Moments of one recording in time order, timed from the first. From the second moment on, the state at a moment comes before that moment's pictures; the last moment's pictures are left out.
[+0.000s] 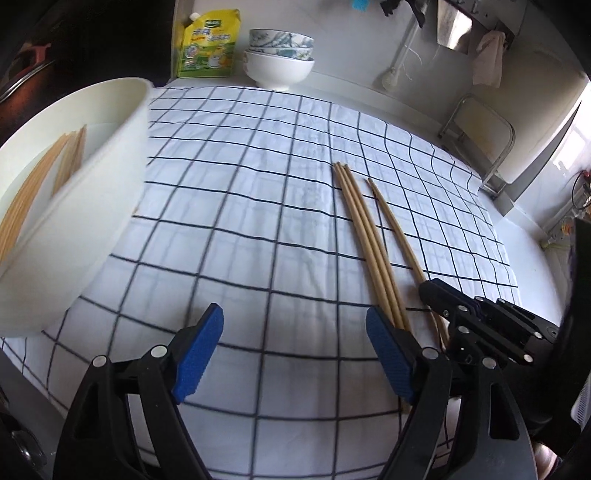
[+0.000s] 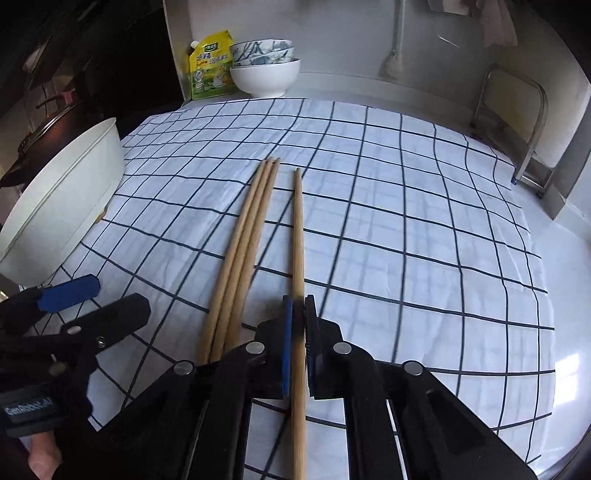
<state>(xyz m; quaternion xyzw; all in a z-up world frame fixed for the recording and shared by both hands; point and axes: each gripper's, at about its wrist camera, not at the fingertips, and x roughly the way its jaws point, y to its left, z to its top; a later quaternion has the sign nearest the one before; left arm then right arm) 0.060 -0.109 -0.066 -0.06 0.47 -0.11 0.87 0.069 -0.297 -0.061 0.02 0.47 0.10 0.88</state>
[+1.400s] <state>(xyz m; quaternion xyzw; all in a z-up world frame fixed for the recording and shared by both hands) 0.081 -0.149 -0.073 0.04 0.46 -0.07 0.88 0.067 -0.351 -0.056 0.09 0.46 0.07 0.88</state>
